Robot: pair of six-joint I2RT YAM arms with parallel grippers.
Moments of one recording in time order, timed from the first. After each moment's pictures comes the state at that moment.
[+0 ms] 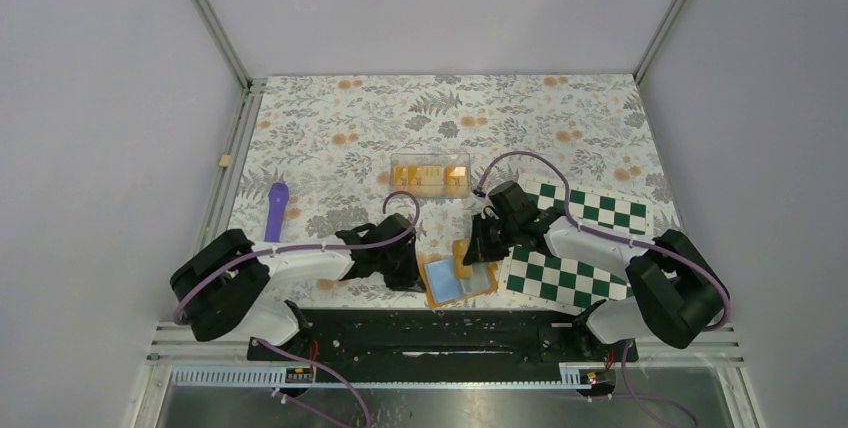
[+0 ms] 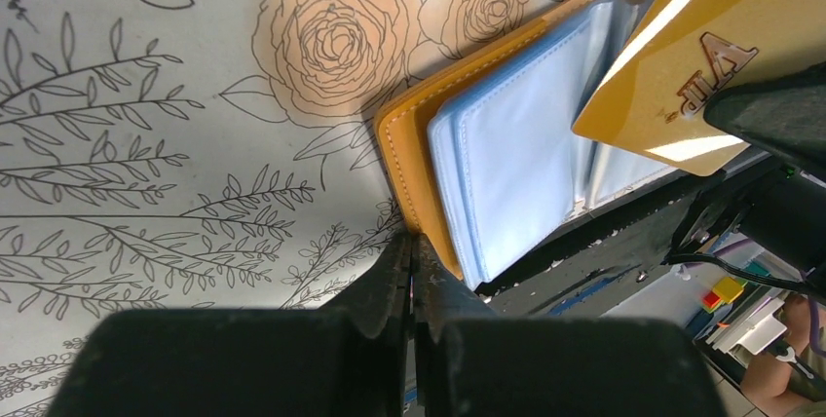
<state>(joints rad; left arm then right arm) -0.92 1.41 0.56 -0.20 0.19 -1.05 0.67 1.39 0.64 -0.23 -0.39 0.58</state>
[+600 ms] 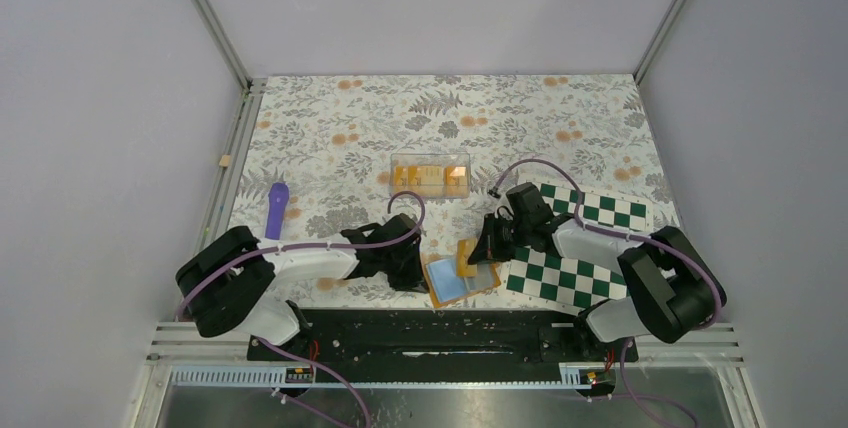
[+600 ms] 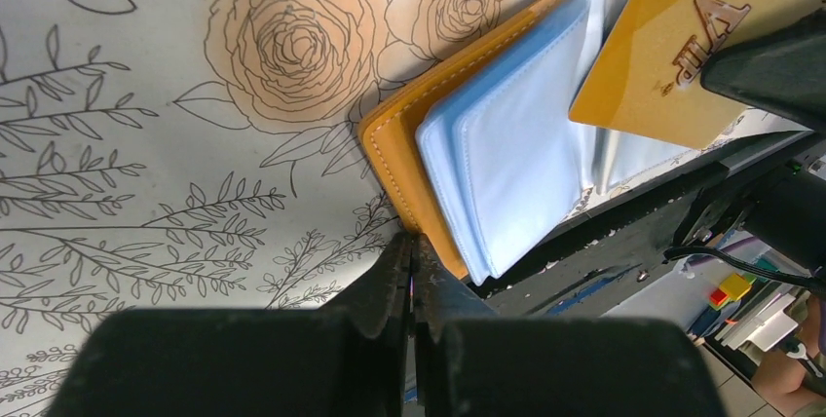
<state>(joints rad) -0.95 1.44 0.60 -0.21 0.19 -1.05 0.55 1.41 0.55 -0.11 -0.52 0.62</state>
